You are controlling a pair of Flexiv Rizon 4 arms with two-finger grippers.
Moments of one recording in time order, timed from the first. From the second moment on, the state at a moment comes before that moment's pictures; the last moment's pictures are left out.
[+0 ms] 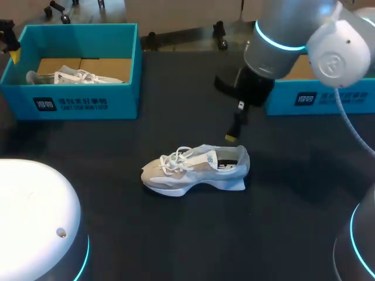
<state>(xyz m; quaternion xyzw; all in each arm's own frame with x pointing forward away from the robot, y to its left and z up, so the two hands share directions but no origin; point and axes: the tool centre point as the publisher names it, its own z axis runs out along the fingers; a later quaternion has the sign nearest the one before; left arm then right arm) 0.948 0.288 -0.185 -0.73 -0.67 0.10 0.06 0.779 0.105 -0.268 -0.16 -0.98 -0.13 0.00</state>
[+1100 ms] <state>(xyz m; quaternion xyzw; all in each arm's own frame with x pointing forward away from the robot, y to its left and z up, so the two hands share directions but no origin) 0.948 0.288 -0.185 -0.73 -0.67 0.10 0.06 0.745 0.063 -0.284 0.02 -0.97 -0.23 -0.06</state>
